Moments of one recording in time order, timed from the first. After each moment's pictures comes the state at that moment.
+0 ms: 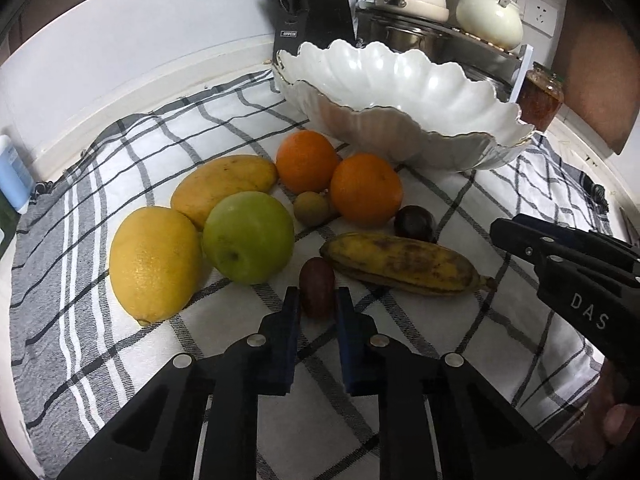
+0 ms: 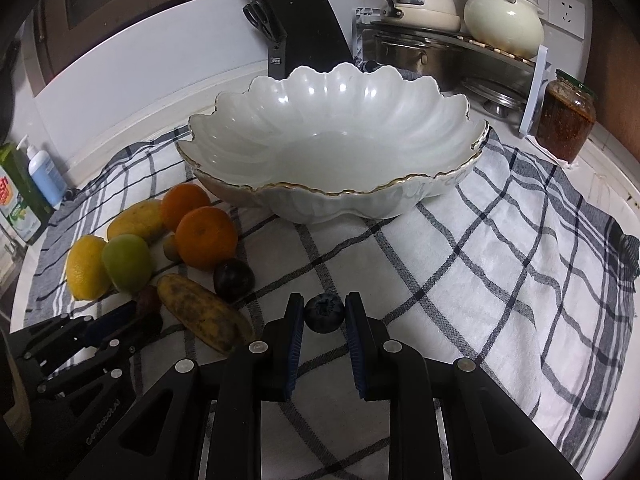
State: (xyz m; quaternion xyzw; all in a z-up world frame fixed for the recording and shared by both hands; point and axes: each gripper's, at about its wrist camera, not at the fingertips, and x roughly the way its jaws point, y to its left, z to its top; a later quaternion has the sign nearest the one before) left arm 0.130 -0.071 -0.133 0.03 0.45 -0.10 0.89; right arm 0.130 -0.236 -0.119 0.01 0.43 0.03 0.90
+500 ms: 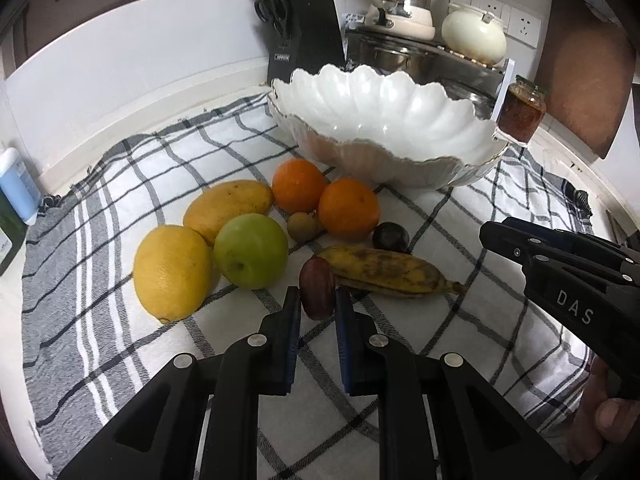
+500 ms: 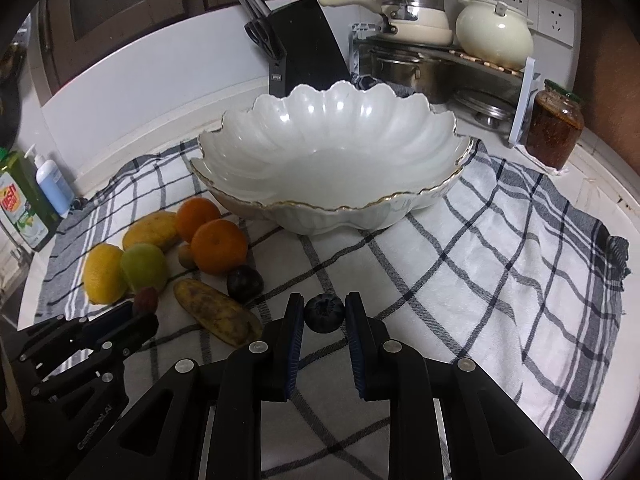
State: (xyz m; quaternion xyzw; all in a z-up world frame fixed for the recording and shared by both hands) left arm 0.112 -0.069 -0.105 0.03 0.43 -0.11 0.90; right arm 0.113 -0.236 -0.098 0.02 0.41 0.03 0.91
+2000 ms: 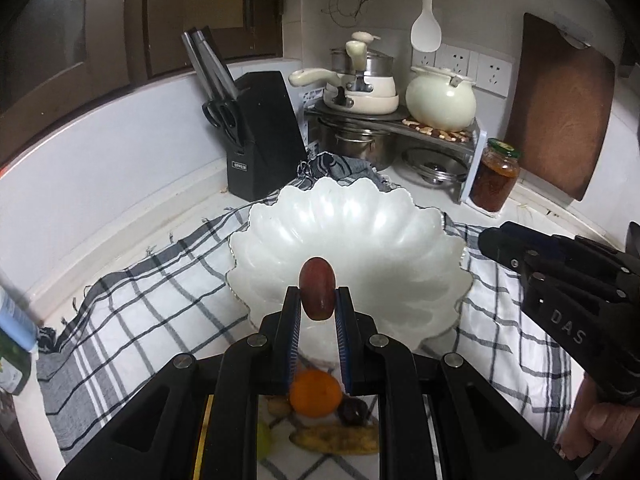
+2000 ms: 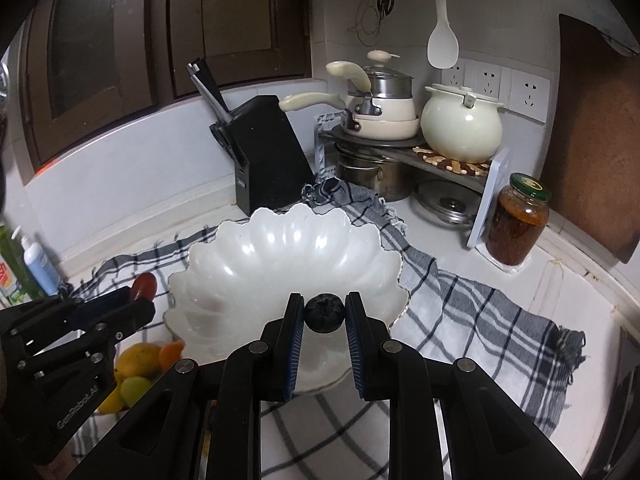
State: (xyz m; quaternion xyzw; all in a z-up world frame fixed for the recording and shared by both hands) left arm 0.200 -0.115 -0.006 0.06 0.35 -0.17 0.92; right arm 0.172 -0.272 0.001 0.01 0.32 -0.01 0.95
